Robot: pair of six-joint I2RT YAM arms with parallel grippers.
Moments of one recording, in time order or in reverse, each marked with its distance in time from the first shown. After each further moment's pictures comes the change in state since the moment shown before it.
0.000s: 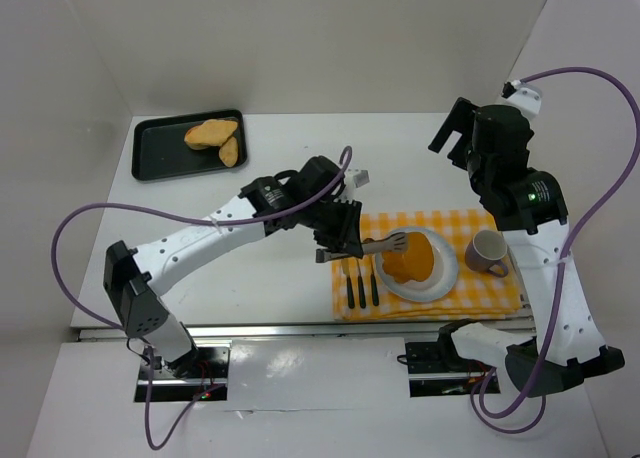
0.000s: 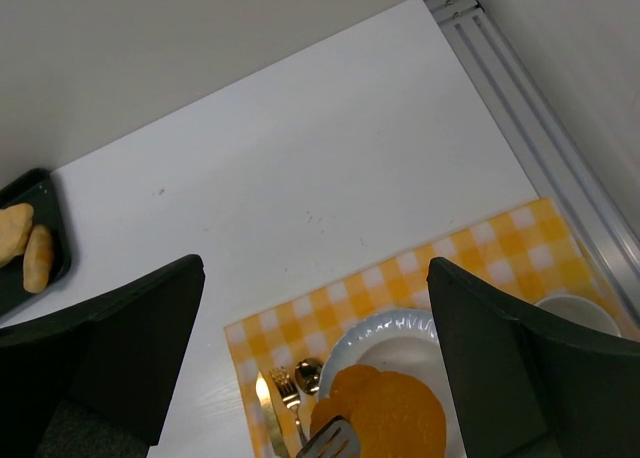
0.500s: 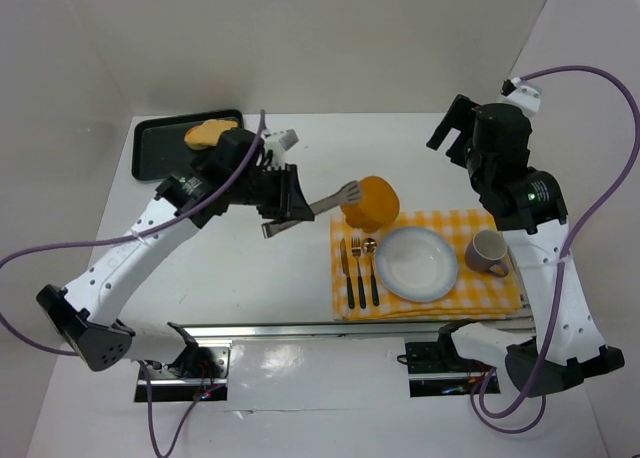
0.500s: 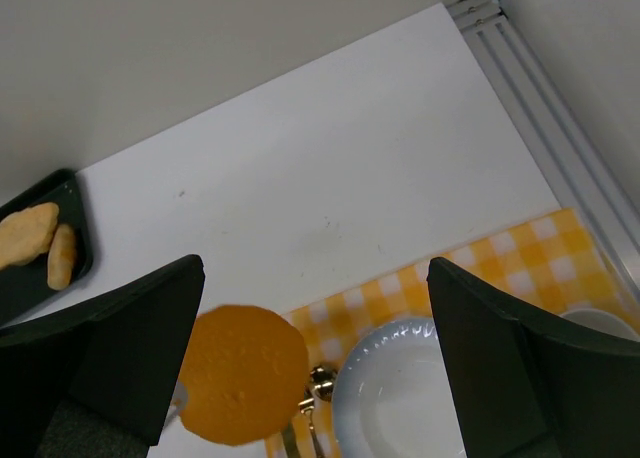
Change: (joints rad) left arm 0.304 -0.270 -0.051 -0.077 0.004 0.058; right arm 0.000 0.009 -0.002 0.041 -0.036 0.001
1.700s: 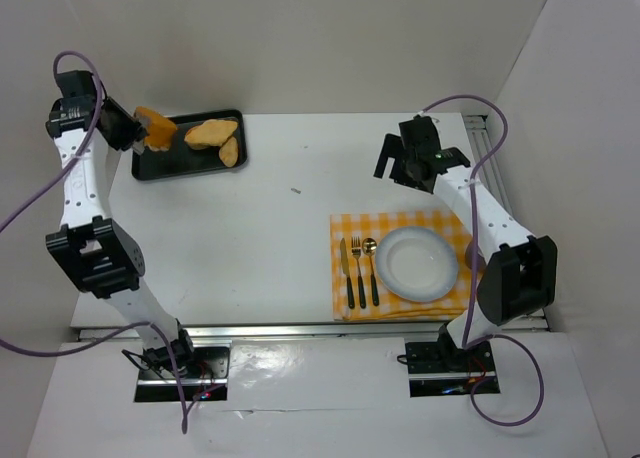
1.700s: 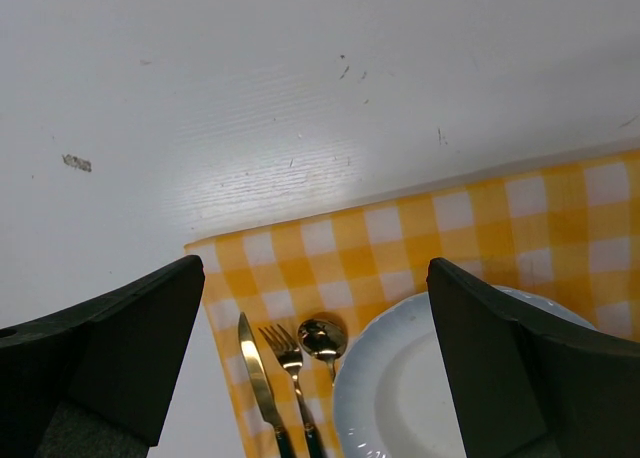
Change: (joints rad) left arm 0.968 0.493 0.387 -0.008 -0.214 0.005; right arm 0.000 0.386 -0.274 0.185 -0.262 0.037
